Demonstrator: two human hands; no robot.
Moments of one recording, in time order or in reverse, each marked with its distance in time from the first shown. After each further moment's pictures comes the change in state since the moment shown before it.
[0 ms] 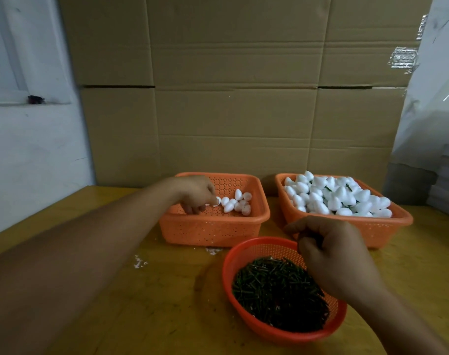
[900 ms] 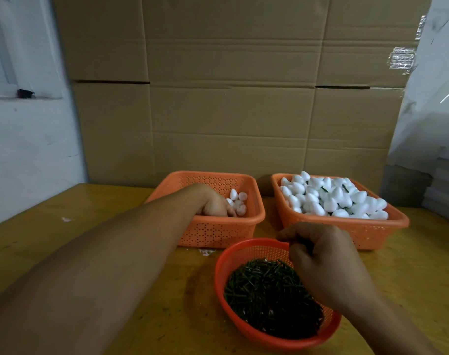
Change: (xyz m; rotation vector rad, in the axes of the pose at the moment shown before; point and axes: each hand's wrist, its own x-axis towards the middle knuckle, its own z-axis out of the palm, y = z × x) left_hand 0.050 0.027 0.036 0.150 -0.391 0.002; right_hand -0.001 0.000 0.004 0.014 -0.052 -0.003
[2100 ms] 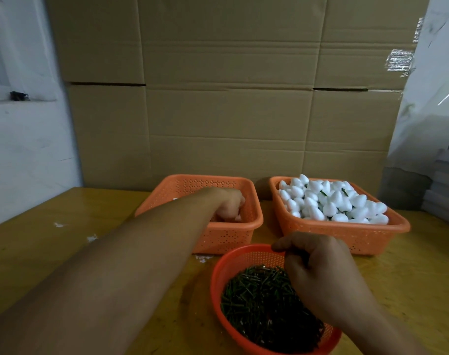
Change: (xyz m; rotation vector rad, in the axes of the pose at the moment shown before) left_hand 0.031 0.024 -0.004 0.181 0.334 0.126; right_hand -0.002 -0.003 0.002 -0.011 -0.014 -0.031
